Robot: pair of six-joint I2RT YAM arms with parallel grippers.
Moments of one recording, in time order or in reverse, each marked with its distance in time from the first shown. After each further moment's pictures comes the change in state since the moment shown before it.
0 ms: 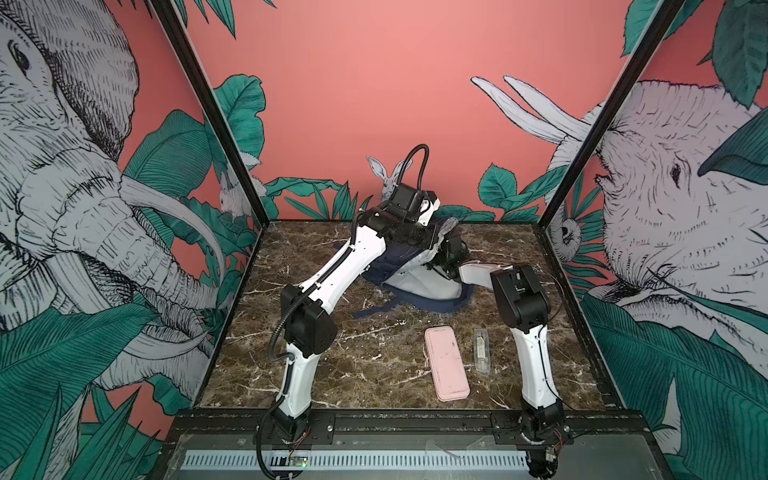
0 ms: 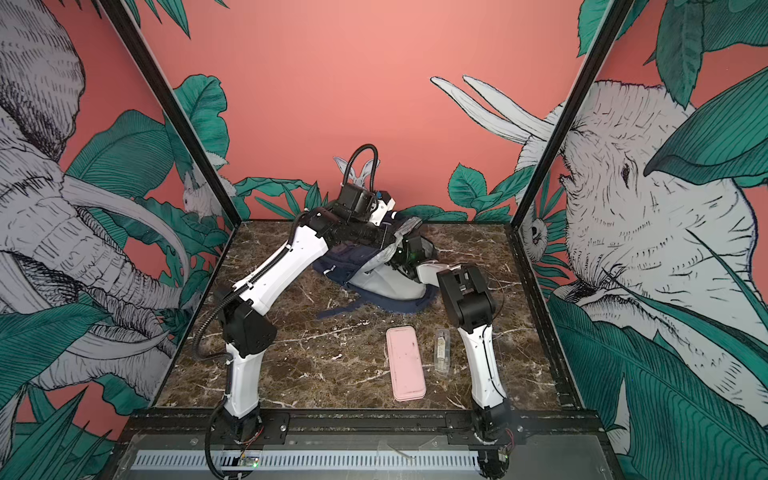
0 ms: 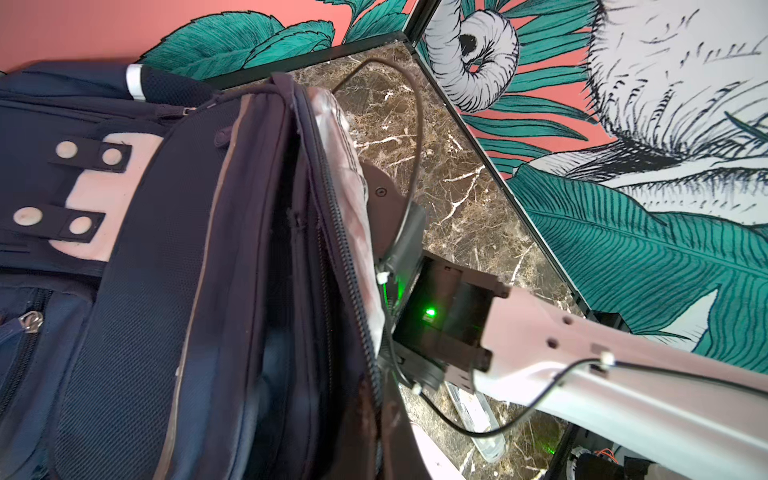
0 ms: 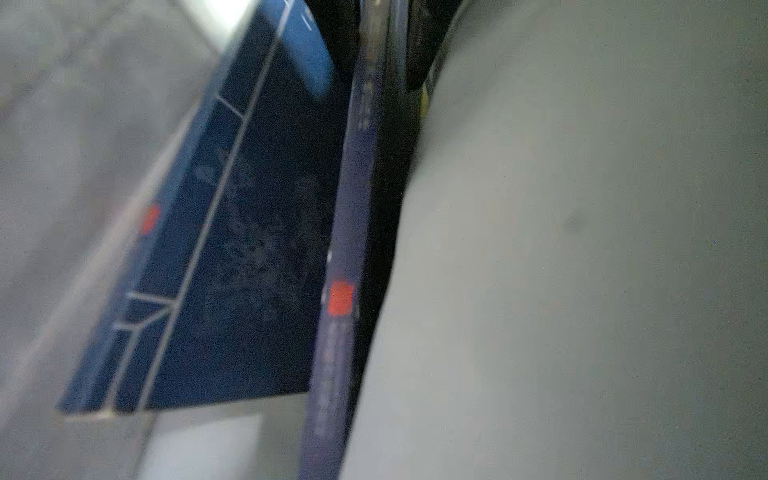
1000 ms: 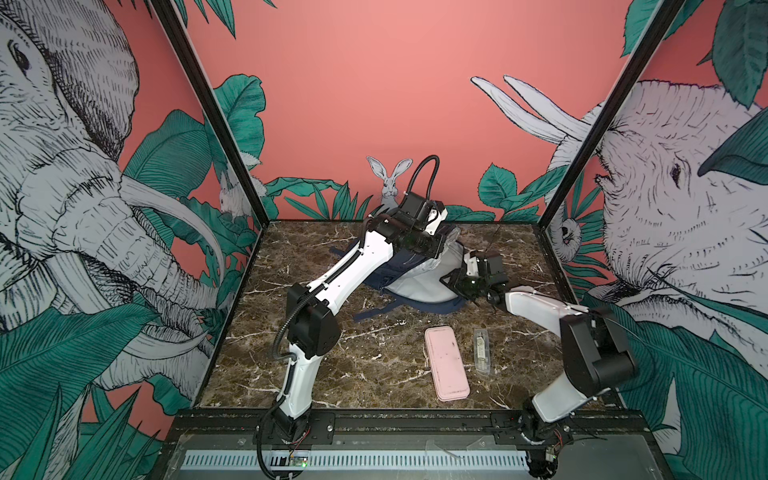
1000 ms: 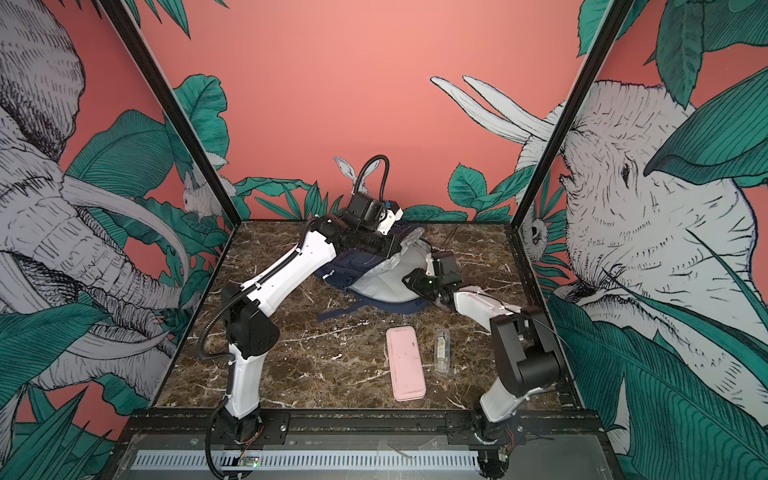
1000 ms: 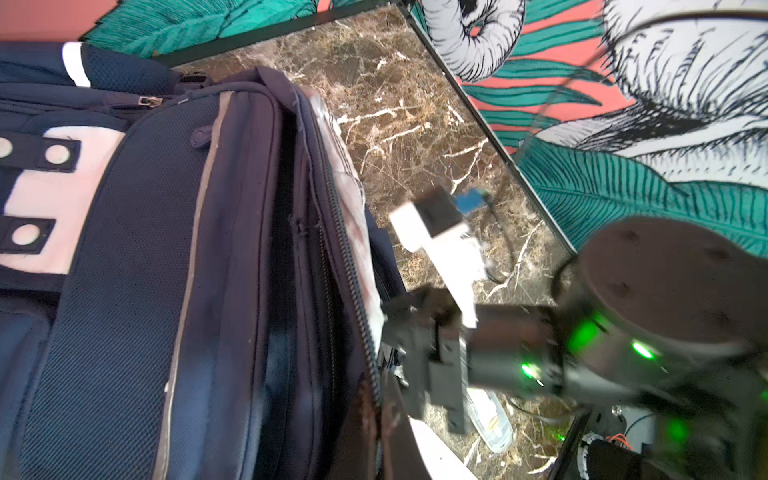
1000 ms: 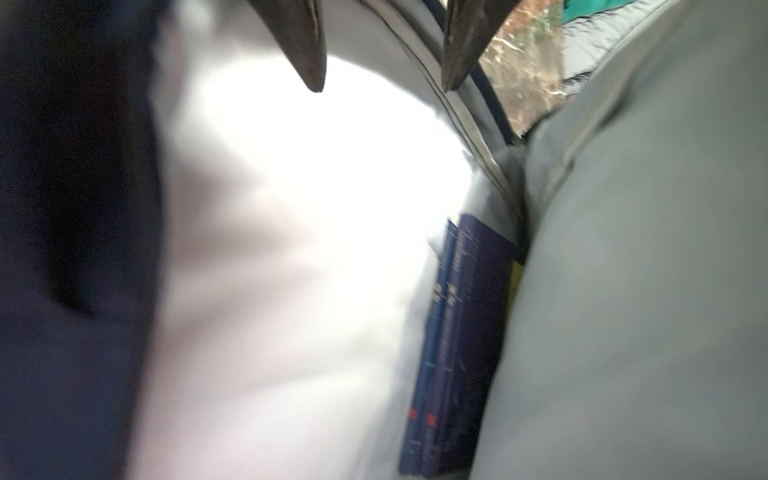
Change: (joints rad) left arm -0.048 0.042 -0.024 0.013 -0.013 0.027; right arm -0.080 -0.760 -0.663 -0.465 0.140 -0.436
